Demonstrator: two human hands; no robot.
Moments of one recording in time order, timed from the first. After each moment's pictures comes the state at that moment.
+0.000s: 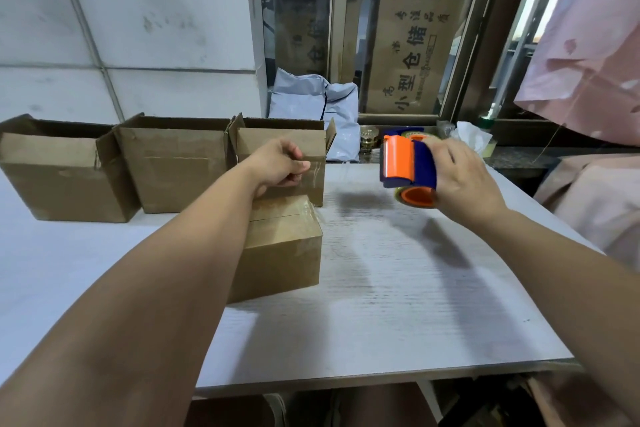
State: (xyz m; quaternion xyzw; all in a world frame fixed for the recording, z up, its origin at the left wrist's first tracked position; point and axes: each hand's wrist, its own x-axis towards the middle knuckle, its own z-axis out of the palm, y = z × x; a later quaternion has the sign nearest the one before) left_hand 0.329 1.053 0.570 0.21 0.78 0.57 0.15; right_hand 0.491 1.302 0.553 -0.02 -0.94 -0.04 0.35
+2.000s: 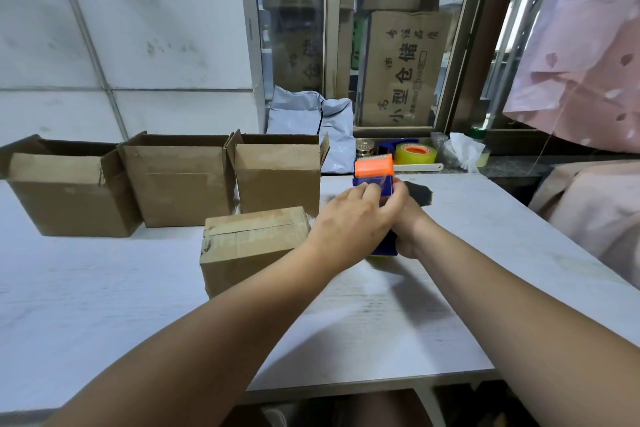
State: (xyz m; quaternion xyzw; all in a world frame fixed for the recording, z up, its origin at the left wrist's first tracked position) left_hand 0.455 1.106 0.547 0.49 0.78 0.07 -0.38; right_hand 0.475 1.218 0.542 -0.23 -0.65 0.72 0.11
